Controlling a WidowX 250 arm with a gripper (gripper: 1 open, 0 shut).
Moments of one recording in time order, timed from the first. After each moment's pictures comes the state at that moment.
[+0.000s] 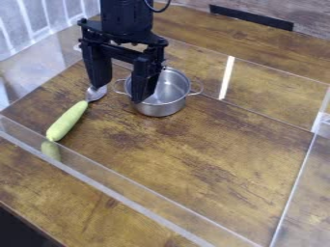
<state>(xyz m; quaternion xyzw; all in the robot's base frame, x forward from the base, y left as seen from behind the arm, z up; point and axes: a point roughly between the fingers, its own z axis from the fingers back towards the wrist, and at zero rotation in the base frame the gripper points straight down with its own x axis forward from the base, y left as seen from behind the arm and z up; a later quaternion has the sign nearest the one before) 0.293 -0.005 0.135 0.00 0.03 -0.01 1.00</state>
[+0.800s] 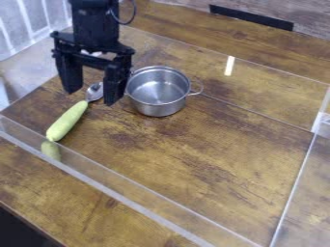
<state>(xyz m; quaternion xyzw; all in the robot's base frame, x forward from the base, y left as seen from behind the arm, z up) 0.294 0.041 0.108 0.01 0.05 0.07 1.00</state>
